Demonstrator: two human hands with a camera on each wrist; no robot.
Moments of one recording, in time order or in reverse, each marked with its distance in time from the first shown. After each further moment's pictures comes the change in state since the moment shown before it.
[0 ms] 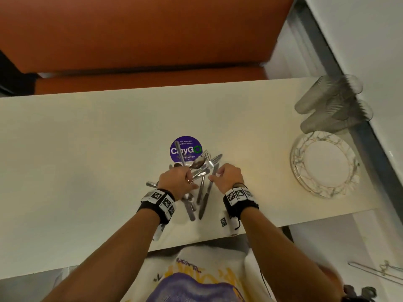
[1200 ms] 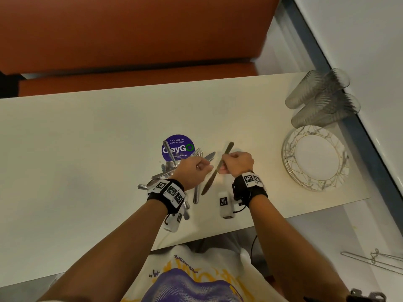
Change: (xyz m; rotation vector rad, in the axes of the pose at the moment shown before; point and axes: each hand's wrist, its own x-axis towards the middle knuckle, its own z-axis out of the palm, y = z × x) left_hand 0.012 0.057 -0.002 -0.473 -0.013 0.199; right_hand 0.009 -0.003 -0.052 0.597 0.104 0.233
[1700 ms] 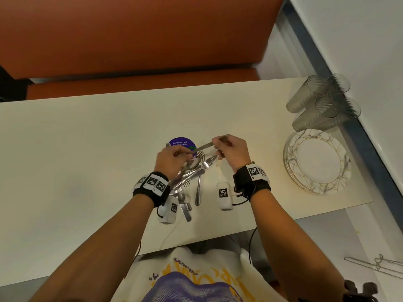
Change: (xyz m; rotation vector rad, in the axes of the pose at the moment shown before) left_hand 0.000 -0.007 -0.056 -0.173 0.273 -0.171; right_hand -0.012 -0.042 0.007 0.214 -0.212 -0.348
